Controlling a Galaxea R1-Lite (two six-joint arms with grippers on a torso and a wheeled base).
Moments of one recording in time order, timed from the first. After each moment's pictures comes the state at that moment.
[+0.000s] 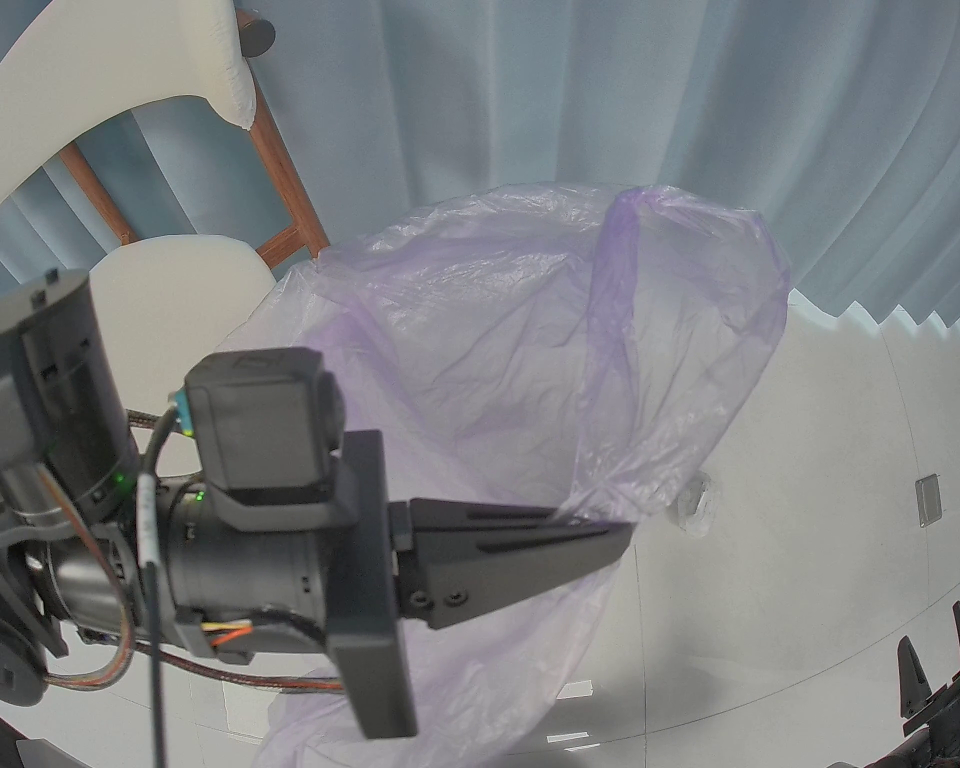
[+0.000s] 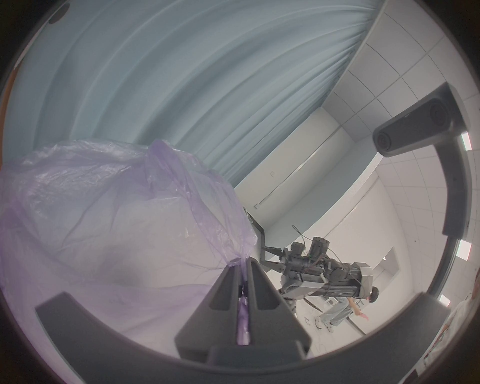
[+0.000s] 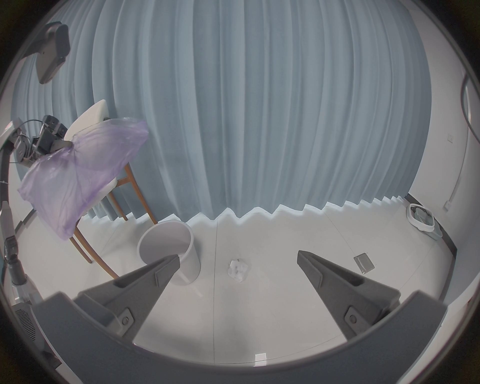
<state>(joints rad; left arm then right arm) -0.90 1.40 -0.77 -0.60 -0.49 -0.18 0.00 0.02 -0.02 0.00 0.01 0.01</state>
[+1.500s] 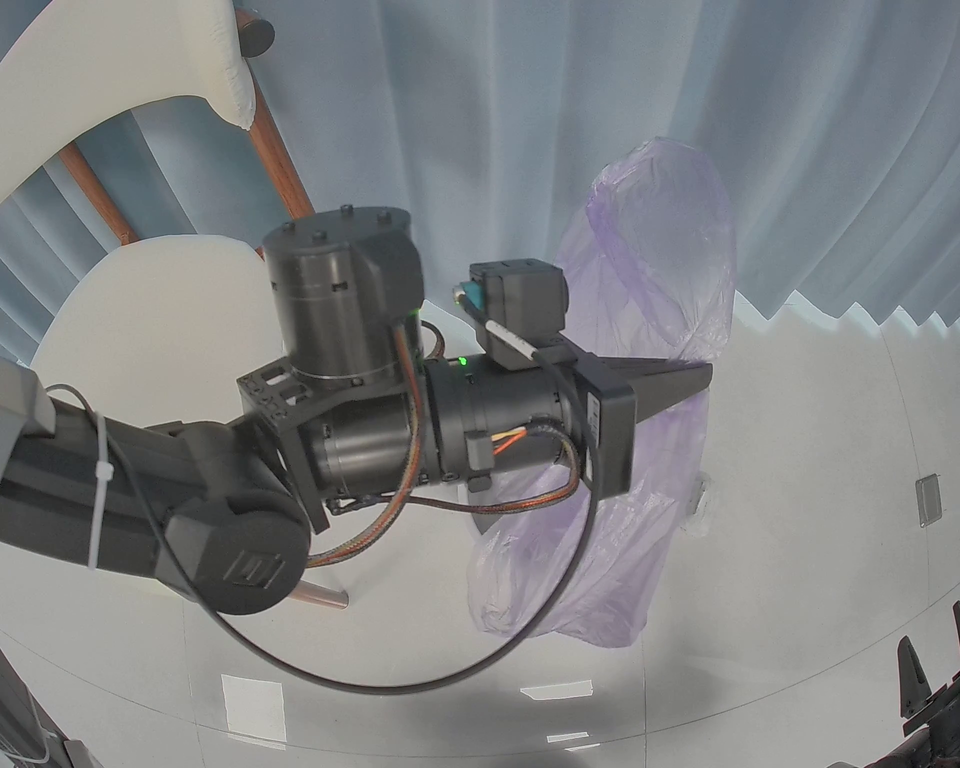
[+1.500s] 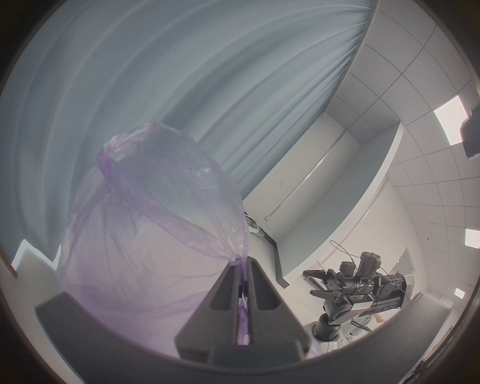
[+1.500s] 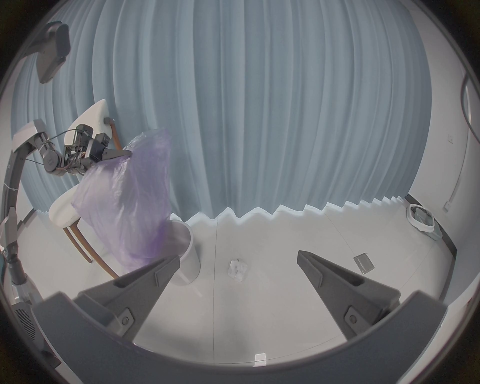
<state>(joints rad) -0.81 1.85 -1.15 -0.77 -0.54 -0.18 0.00 0.02 -0.02 0.00 0.01 0.01</state>
